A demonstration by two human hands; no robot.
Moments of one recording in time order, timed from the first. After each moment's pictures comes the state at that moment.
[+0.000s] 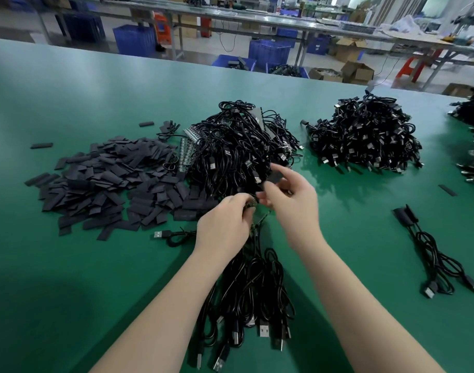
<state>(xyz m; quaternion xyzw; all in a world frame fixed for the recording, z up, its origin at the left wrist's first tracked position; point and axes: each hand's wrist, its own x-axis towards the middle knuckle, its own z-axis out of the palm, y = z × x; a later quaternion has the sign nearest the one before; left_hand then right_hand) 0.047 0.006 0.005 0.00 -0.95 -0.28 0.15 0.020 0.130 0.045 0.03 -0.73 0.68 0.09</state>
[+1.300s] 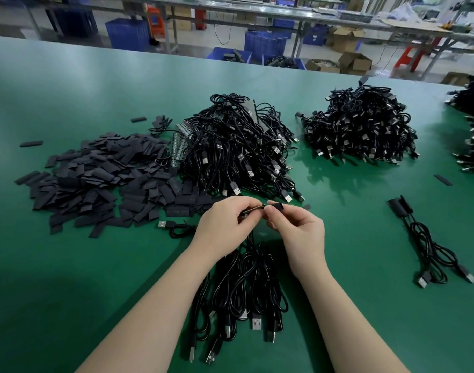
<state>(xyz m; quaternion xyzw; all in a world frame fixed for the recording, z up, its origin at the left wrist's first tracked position) 0.050 0.007 0.006 -0.11 -0.89 -0.44 0.10 0.056 0.163 0.004 -0.01 -0.67 0.74 0.06</state>
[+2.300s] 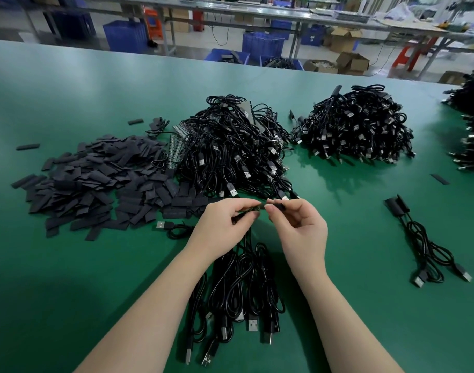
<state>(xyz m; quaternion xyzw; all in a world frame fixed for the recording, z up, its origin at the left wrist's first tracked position) 0.047 0.006 0.000 -0.13 -0.85 -0.49 0.12 0.061 0.161 0.010 0.03 -0.69 0.71 0.16</state>
